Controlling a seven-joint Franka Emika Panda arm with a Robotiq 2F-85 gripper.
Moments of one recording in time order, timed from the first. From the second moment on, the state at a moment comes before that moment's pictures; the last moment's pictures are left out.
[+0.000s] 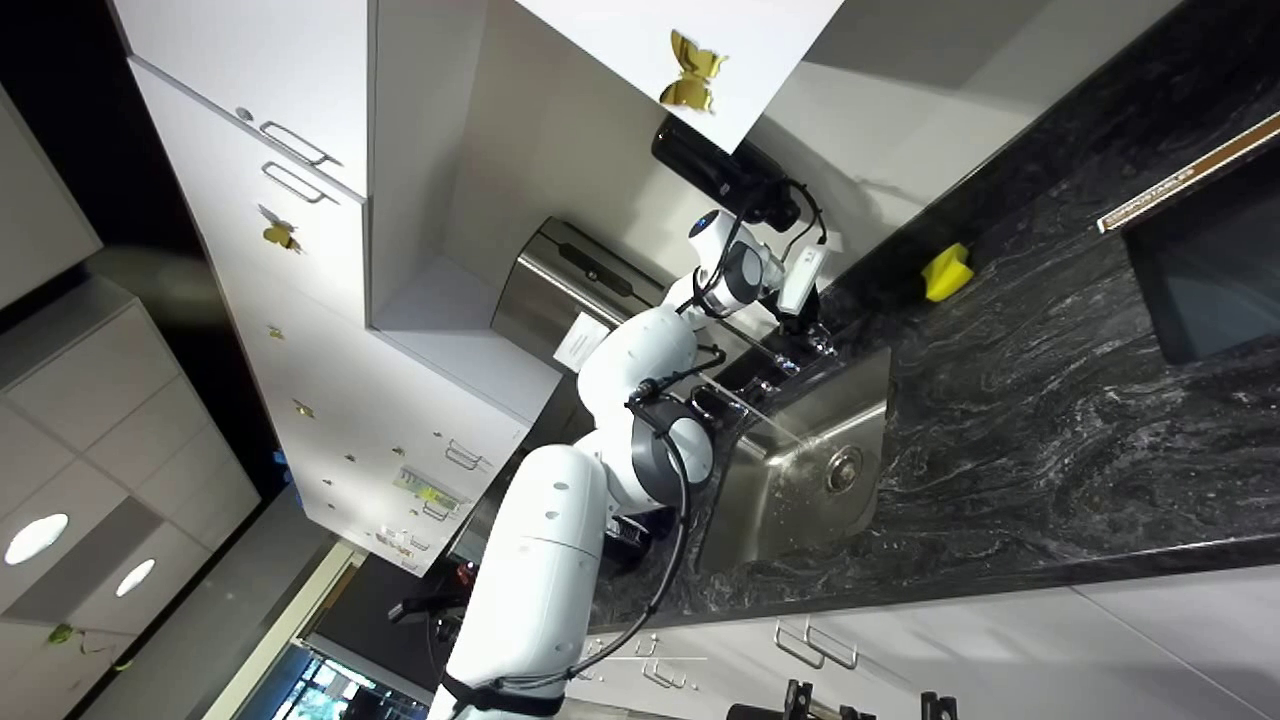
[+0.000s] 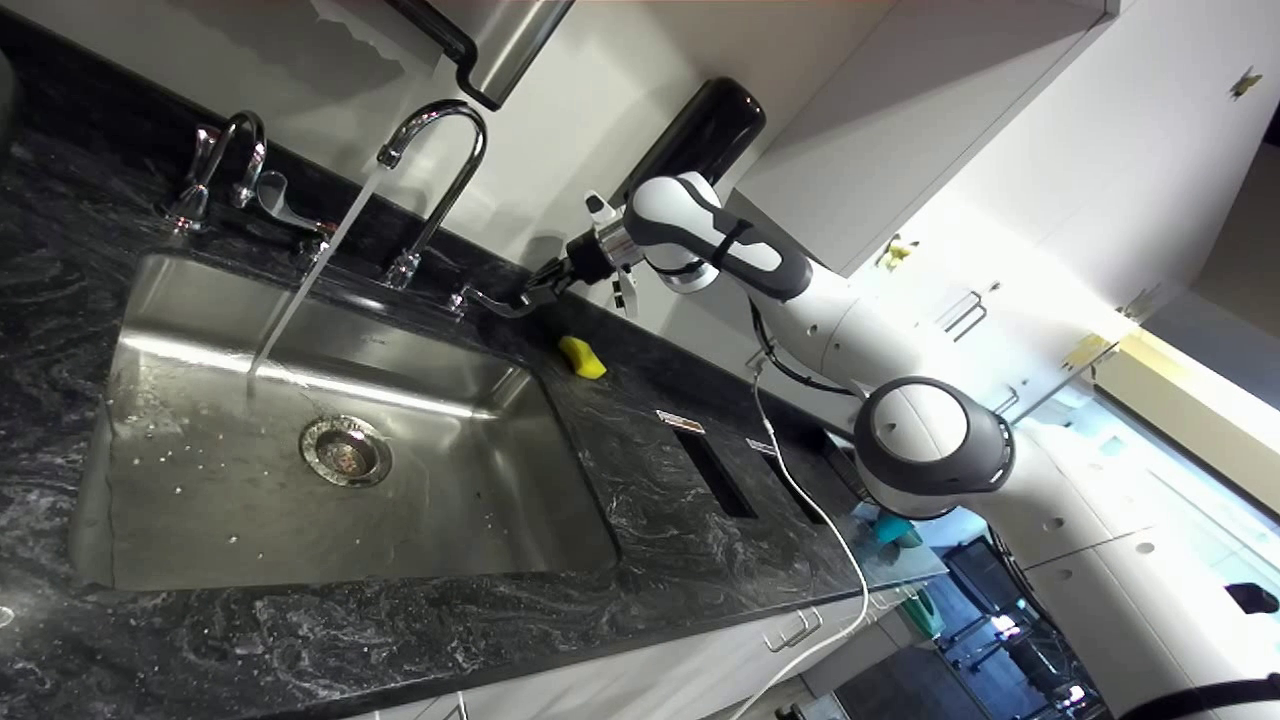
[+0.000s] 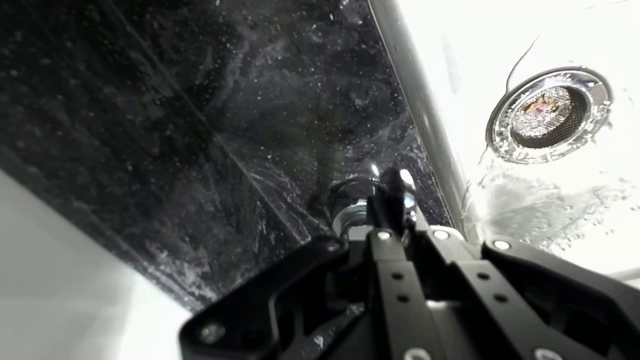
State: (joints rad) arm -0.01 1.34 0.29 -0.54 0.01 2.08 -1.12
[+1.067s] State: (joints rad) arm 0.02 1.34 0.24 -0.52 -0.03 2.12 -1.10
